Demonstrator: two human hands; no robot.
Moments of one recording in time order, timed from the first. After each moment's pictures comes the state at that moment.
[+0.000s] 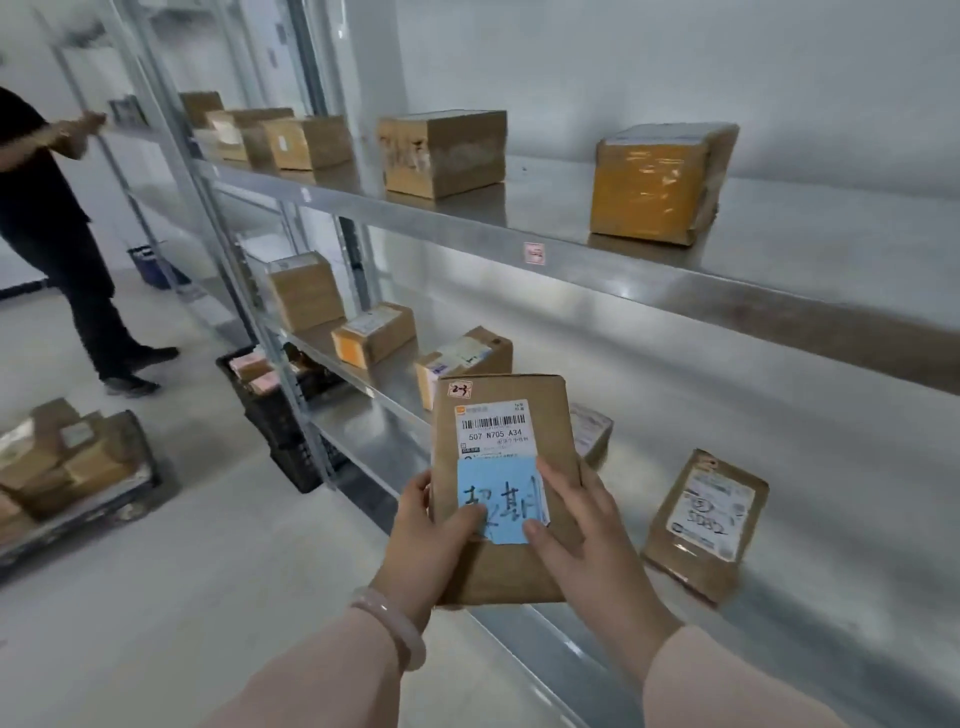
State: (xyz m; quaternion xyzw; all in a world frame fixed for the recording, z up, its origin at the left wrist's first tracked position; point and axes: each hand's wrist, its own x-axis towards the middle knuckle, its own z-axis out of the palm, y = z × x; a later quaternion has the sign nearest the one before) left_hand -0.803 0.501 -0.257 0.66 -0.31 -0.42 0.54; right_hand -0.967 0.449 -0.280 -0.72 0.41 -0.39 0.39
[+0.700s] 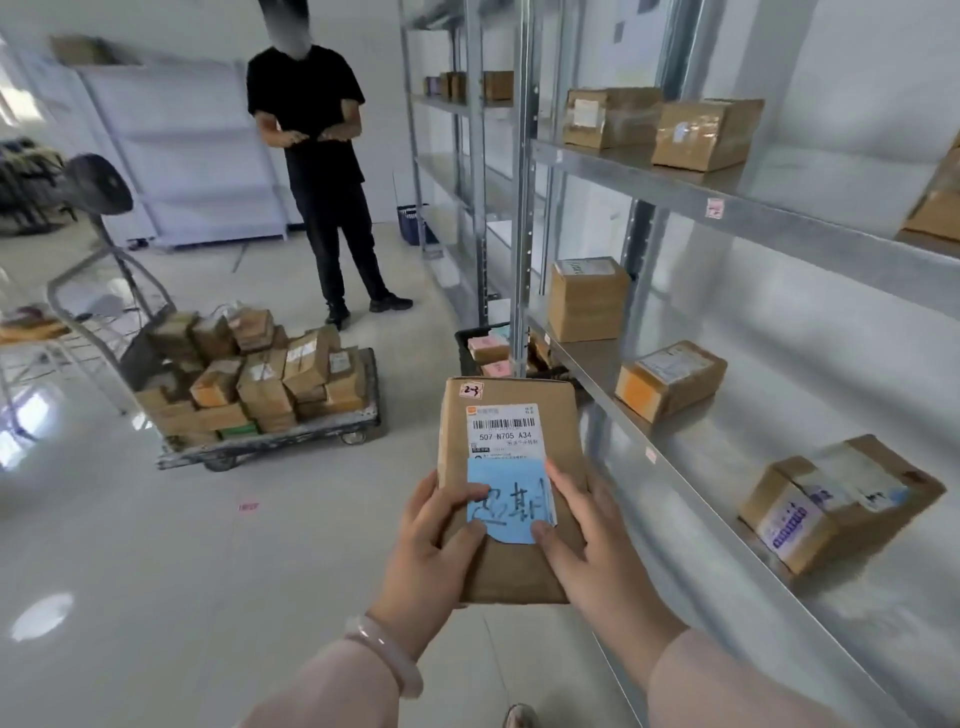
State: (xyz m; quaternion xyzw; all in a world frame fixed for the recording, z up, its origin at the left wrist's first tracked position) left_hand -0.476 0.555 -0.282 0.73 -0.27 -0.16 0.61; right_hand -0.583 0.415 -0.295 -0.83 0.20 -0.29 0.43
